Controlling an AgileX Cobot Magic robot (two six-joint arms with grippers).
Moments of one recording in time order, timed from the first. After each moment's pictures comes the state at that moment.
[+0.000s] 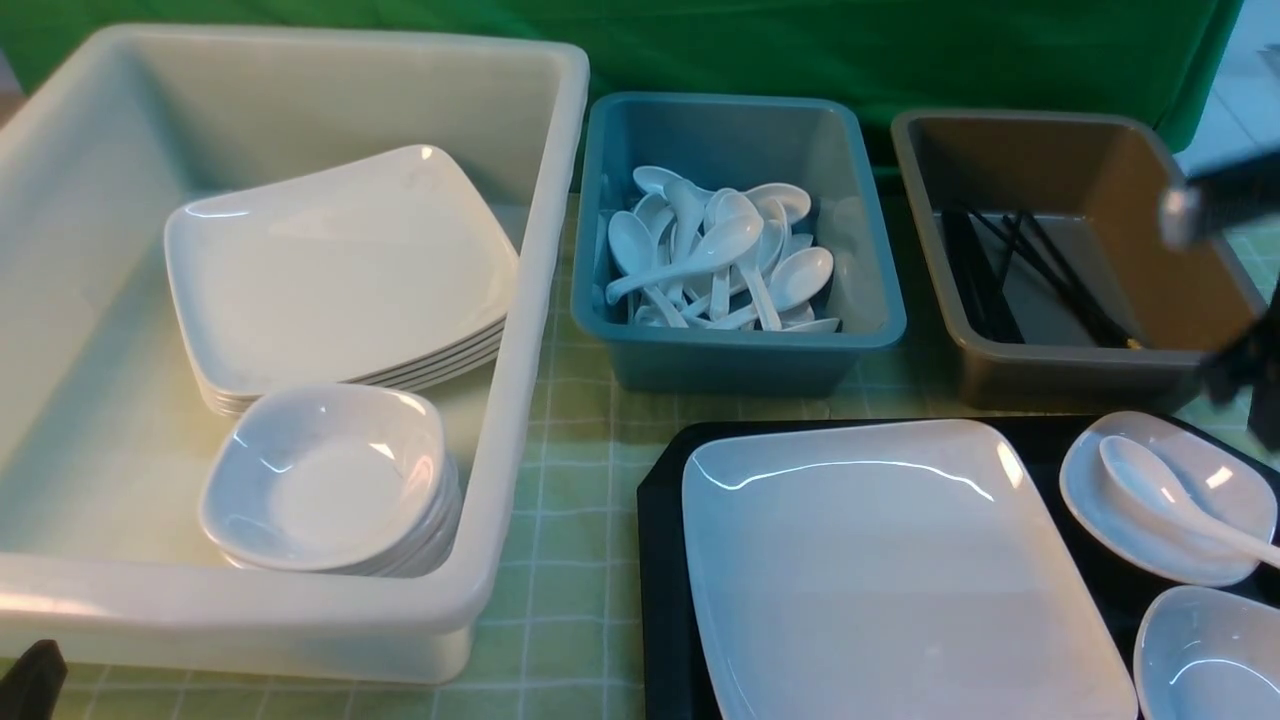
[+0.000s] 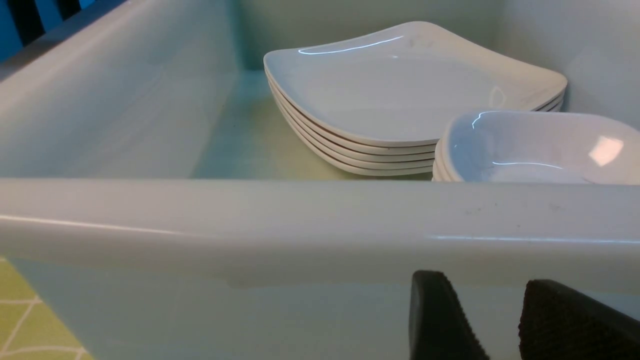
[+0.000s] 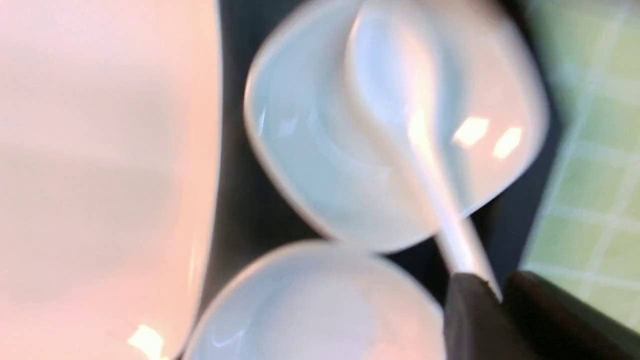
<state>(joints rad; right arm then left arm) 0.07 1.63 -1.25 -0.13 1.14 -0.12 0.03 0.00 0.01 -0.02 0.23 0.07</state>
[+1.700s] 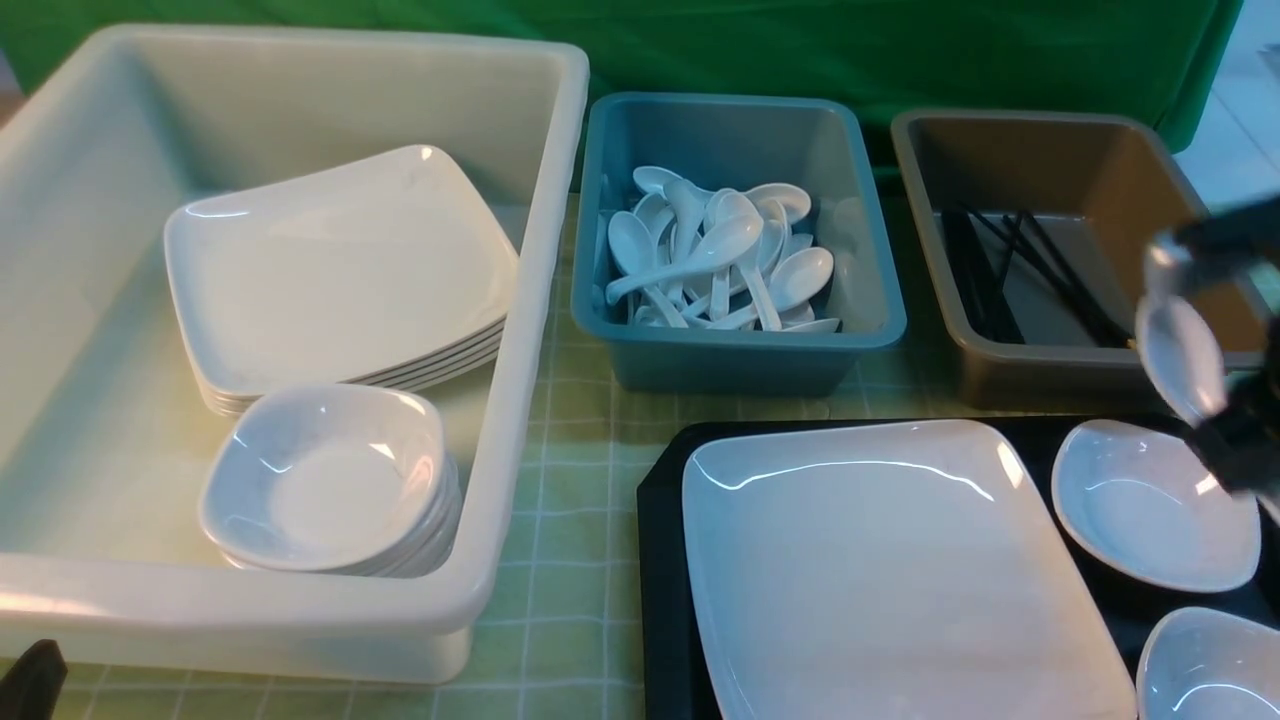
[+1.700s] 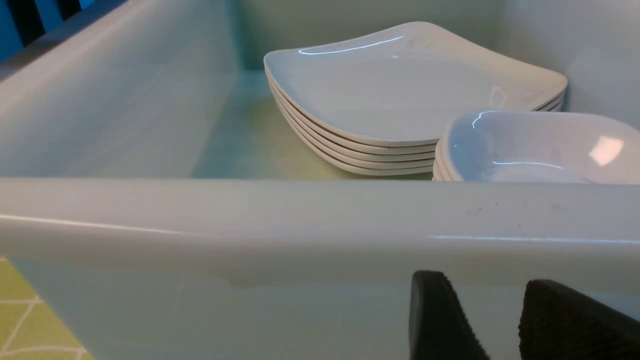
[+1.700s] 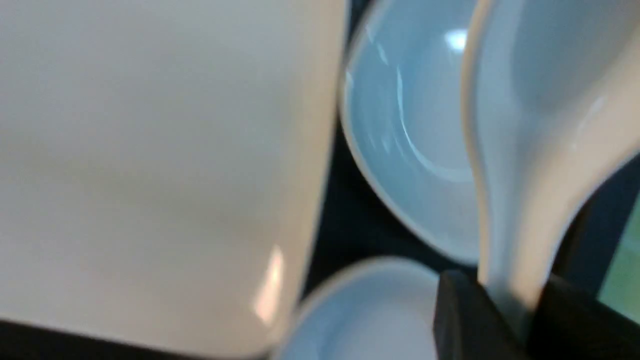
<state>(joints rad) 0.18 1.46 -1.22 0.03 1.06 -0.19 0.03 0.00 0.01 -0.02 0.23 0.07</state>
